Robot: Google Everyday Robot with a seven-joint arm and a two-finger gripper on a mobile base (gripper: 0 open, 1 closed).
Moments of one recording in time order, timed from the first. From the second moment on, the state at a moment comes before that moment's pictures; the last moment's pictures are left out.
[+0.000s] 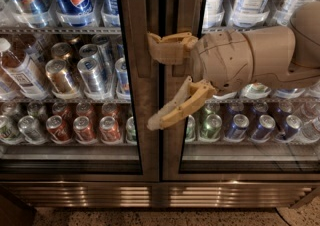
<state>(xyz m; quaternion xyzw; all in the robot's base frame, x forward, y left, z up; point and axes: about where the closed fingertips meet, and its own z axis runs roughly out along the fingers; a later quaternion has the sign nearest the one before) 0.399 0.016 1.007 -0.61 0.42 0.43 0.52</state>
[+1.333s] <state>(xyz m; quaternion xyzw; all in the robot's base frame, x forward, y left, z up) 0.399 0.016 1.007 -0.61 0.42 0.43 0.52</state>
